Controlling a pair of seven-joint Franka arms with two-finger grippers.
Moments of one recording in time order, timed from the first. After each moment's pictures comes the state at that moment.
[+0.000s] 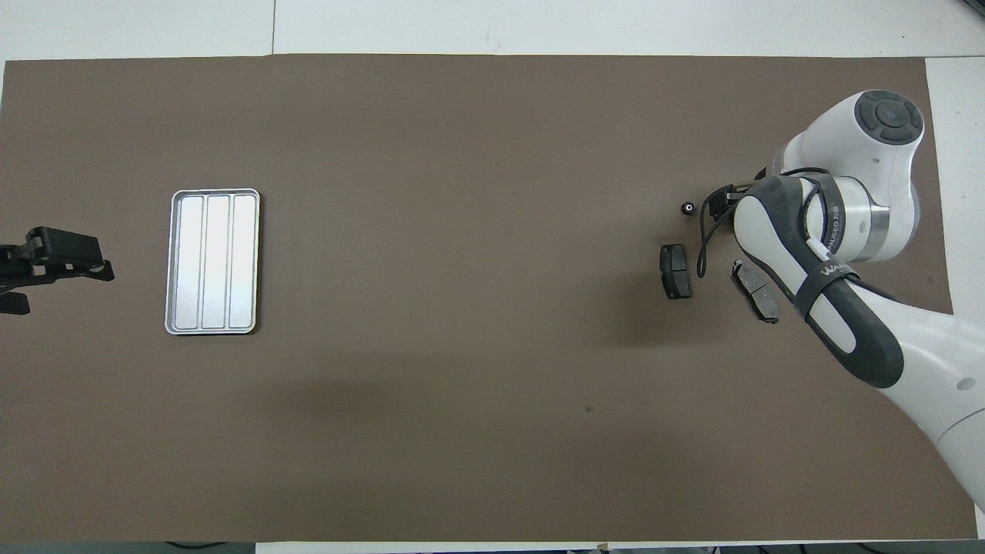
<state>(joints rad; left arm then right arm) -0.01 -0.15 0.00 -1.77 -0.03 1.61 -0.31 -0.02 0.51 0.00 -1.73 -0.02 2.18 -0.02</state>
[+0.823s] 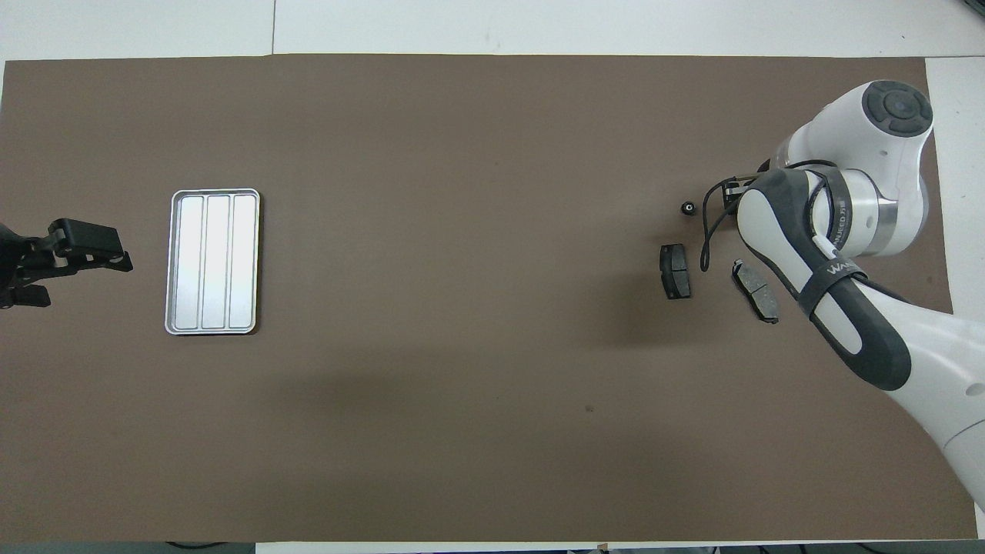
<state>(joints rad) -0.04 -0.15 -0.01 -1.78 -0.03 1.64 -0.37 -0.01 0.49 0.00 -1.68 -0.02 2.13 -0.02</state>
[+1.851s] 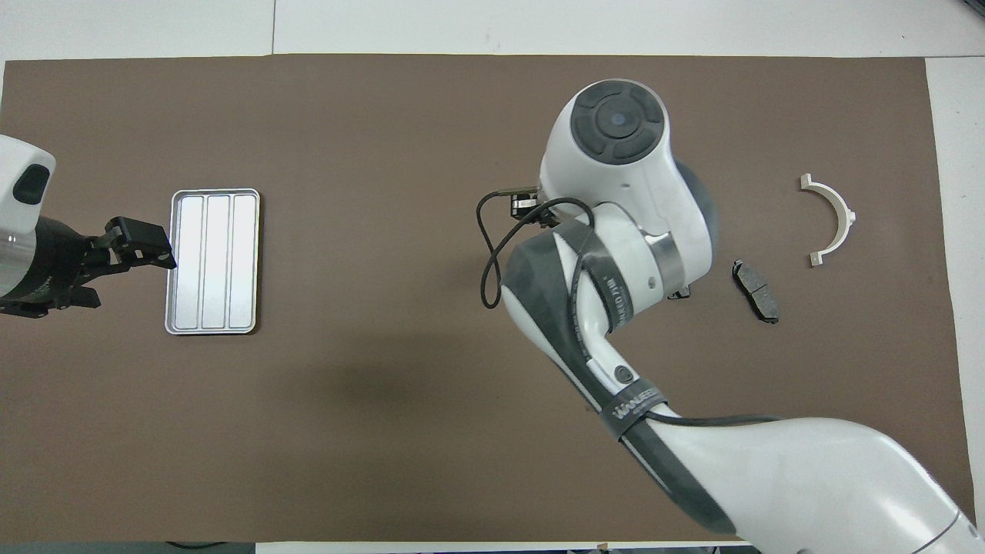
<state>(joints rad) -0.08 -0.13 -0.01 -1.86 -0.04 1.71 -0.48 0.48 0.43 0.01 -1.48 -0.02 1.95 0.54</state>
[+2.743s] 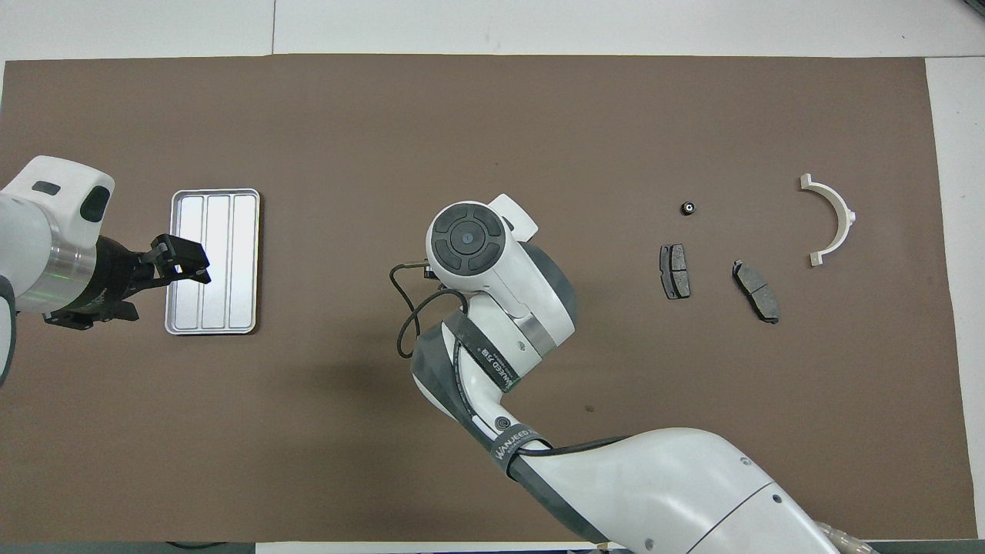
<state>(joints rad) -0.11 -0.13 -0.01 -1.96 -0.04 1.79 -0.53 0.64 0.56 0.01 -1.58 -0.02 2.18 0.70</state>
